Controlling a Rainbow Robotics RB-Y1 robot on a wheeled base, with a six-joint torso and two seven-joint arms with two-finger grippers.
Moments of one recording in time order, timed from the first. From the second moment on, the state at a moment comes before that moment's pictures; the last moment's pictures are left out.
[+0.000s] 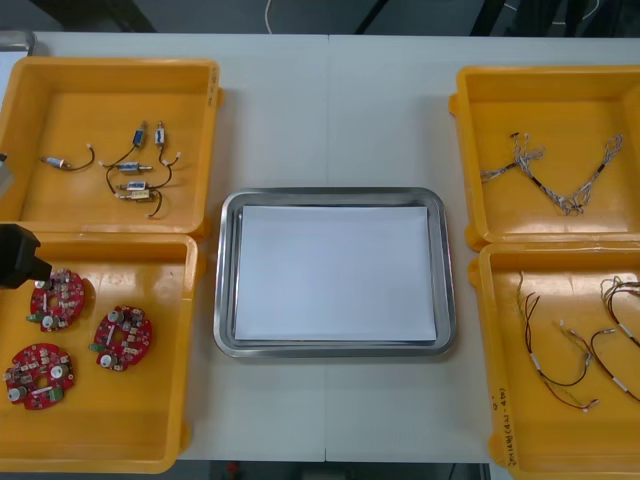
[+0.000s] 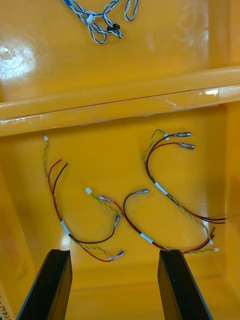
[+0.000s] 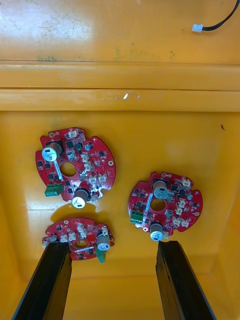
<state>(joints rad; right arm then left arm) -0.06 -0.78 -0.48 -2.25 -0.92 1.92 1.22 -0.17 0.81 0.29 -2.13 0.90 1.91 -1.24</state>
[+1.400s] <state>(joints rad) -0.06 -0.78 -0.48 -2.25 -0.92 1.92 1.22 -0.17 0.81 0.29 -2.13 0.90 1.91 -1.24</state>
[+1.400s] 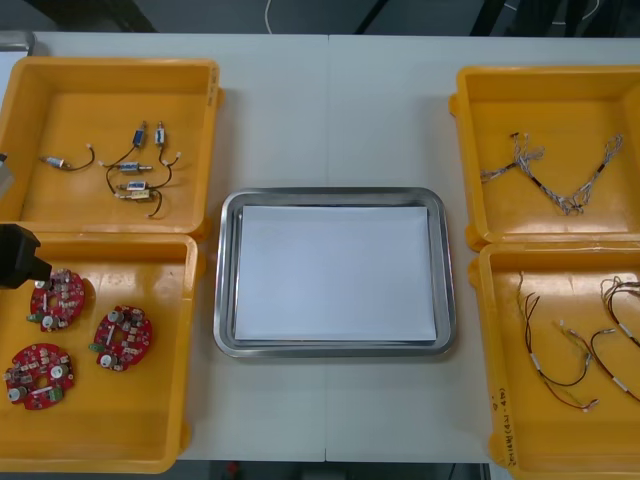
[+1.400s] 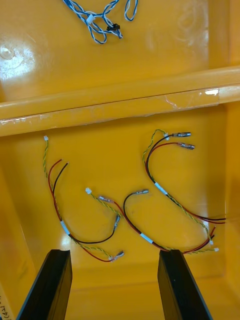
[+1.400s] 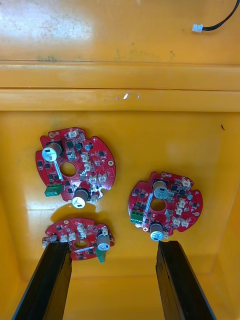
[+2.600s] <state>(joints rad) -0.06 -0.78 -0.48 -2.25 -0.92 1.92 1.22 -0.17 0.81 0.29 -2.13 0.90 1.91 -1.24</state>
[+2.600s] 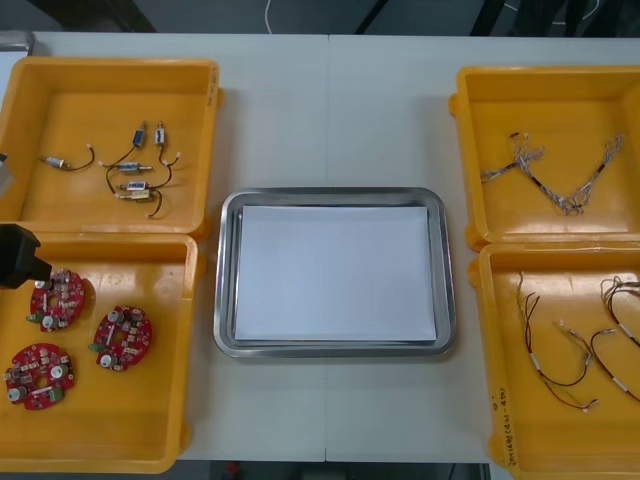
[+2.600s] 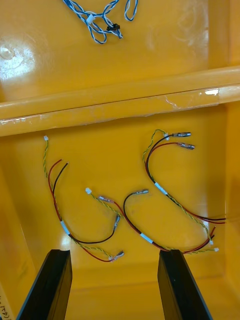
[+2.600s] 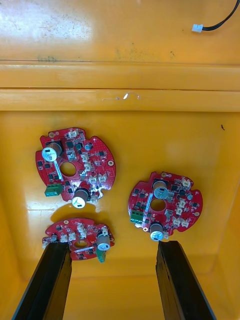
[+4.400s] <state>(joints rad) 0.04 -0.80 -0.53 -2.25 -0.93 1.88 1.36 -0.09 0.81 0.29 -2.15 0.90 1.79 -1.24</state>
